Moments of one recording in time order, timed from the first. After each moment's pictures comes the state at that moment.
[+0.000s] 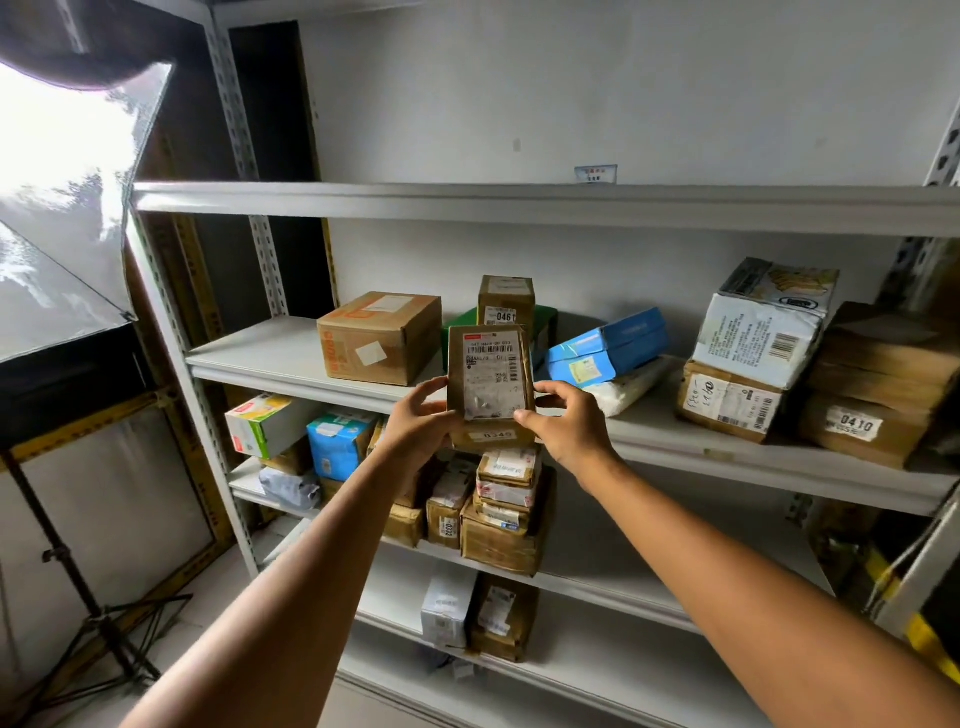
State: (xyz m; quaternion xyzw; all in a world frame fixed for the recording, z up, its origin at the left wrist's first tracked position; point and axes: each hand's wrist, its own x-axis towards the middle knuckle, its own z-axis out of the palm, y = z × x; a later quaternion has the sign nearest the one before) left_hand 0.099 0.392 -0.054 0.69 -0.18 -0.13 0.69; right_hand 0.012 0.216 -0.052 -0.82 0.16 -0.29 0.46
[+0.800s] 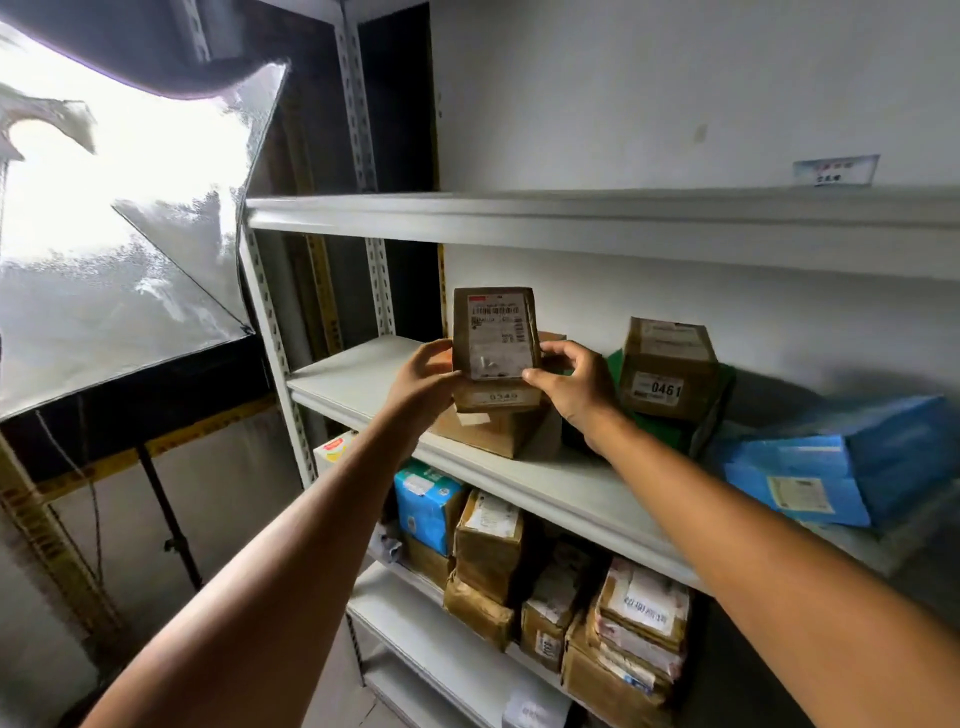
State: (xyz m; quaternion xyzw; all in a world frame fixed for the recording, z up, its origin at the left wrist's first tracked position) left_hand 0.329 0.429 0.003 0.73 -0.12 -0.01 0.68; right_hand 0.305 0.235 -0.002 -0.81 0.03 -0.24 0.54
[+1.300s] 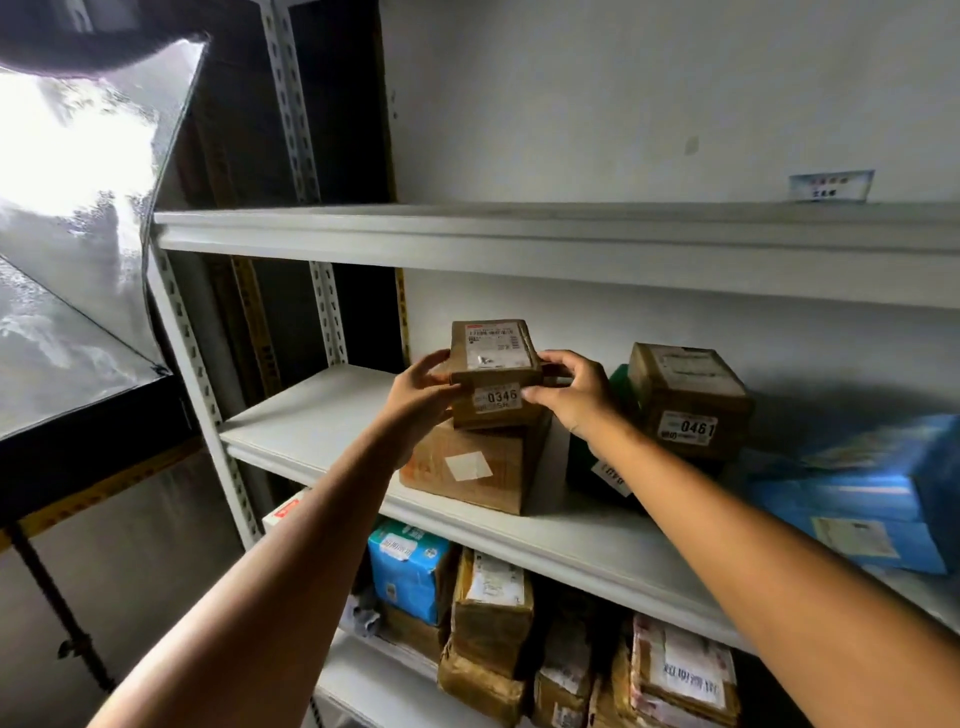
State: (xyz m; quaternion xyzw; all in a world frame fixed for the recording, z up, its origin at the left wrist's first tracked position) left_hand 0.453 0.429 0.002 0.69 -0.18 -0.07 0.69; right_hand 0.392 0.235 0.004 -0.80 0.09 -0.25 0.53
